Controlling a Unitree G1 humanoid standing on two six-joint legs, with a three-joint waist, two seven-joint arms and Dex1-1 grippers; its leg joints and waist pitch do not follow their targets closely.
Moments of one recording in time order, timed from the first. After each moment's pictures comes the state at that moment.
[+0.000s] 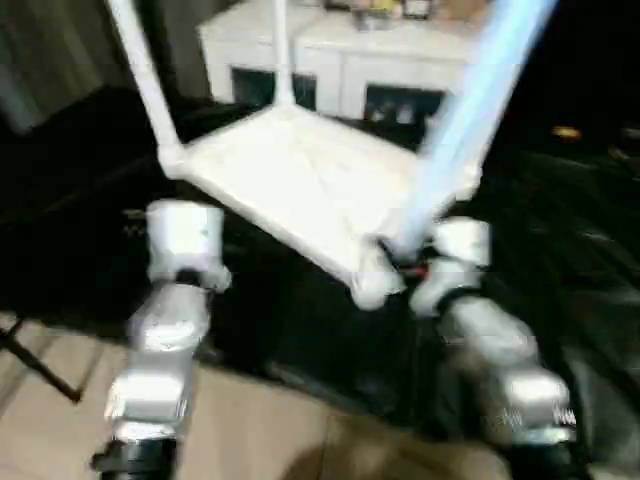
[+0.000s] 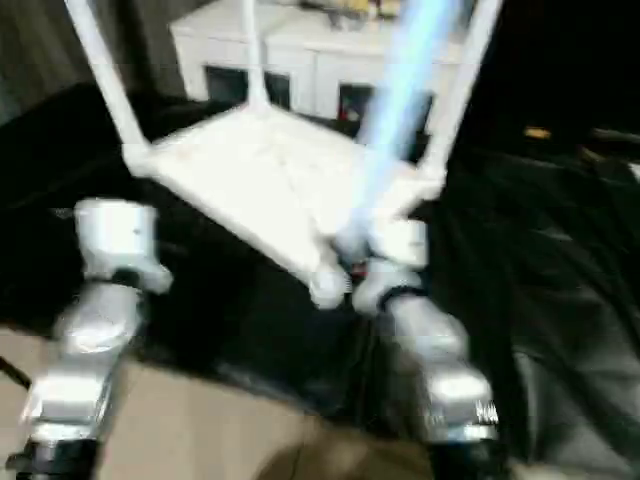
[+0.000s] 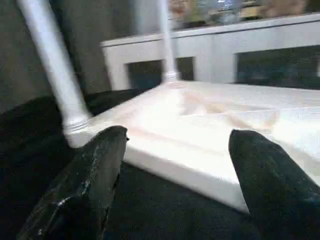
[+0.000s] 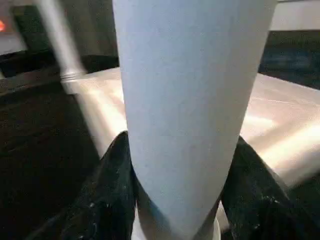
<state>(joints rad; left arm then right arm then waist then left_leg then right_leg) -0.20 0.12 -0.01 -0.09 0.03 0.24 -0.02 -0.19 -0.10 0.00 -0.05 0.21 0.31 0.31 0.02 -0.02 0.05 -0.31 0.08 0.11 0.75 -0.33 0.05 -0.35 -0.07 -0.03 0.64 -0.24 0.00</state>
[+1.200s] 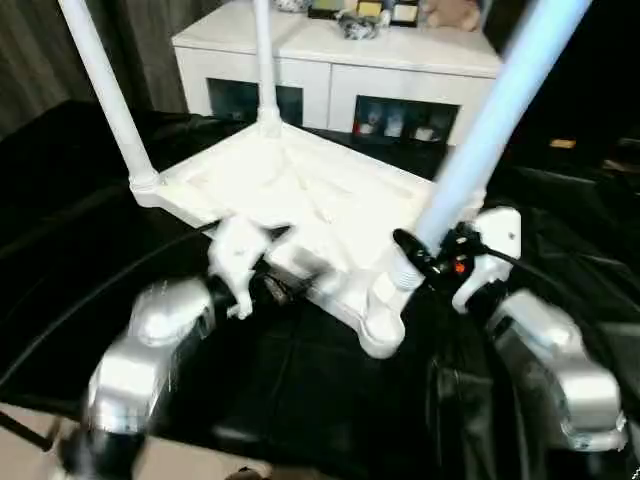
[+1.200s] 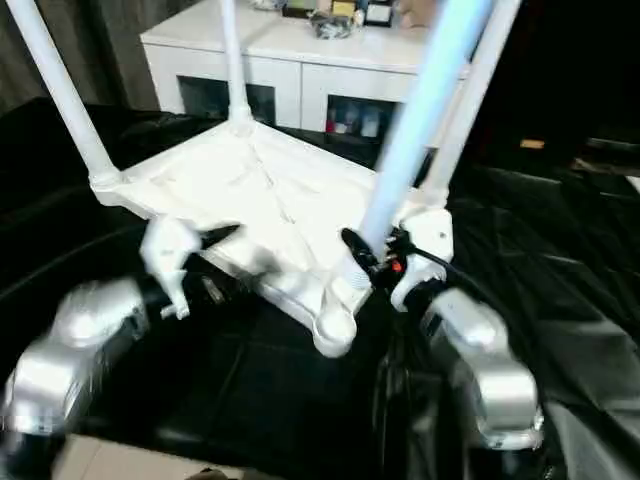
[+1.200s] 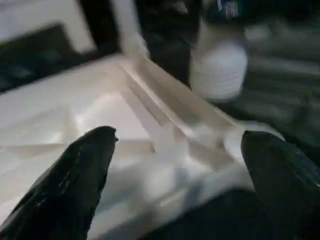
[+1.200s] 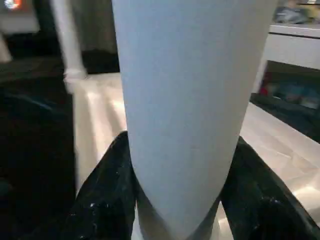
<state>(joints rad) -0.40 0.46 -0.24 0.09 -0.18 0.23 -0.89 -0.21 -0.33 0.01 -0.15 0.30 0.39 0.56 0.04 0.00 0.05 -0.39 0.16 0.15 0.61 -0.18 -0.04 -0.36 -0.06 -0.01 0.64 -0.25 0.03</state>
